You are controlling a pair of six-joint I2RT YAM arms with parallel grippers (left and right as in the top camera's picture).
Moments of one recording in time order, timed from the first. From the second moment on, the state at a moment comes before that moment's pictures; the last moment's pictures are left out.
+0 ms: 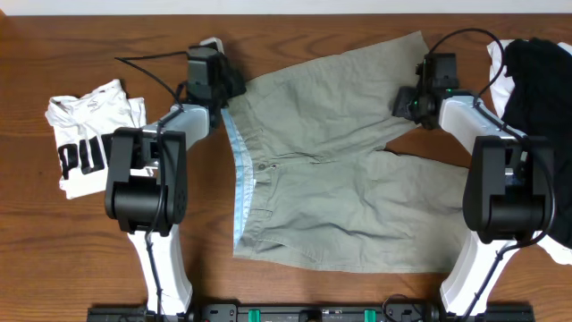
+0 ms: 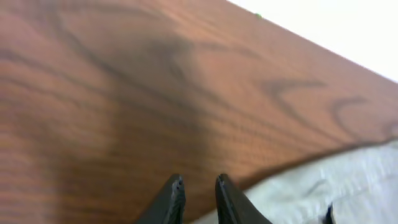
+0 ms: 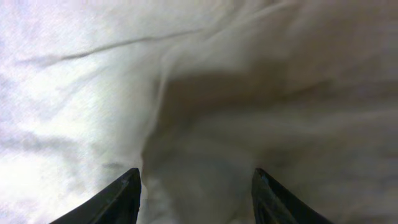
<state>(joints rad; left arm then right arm) -0.10 2.16 1.31 0.22 0.16 -0.45 0.00 2.09 1.34 -0.32 -0.05 0.29</state>
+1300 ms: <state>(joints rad) -0.11 2.02 1.32 -0.36 0.15 -0.43 -0.01 2.07 1.35 -0.45 -0.03 0.30</state>
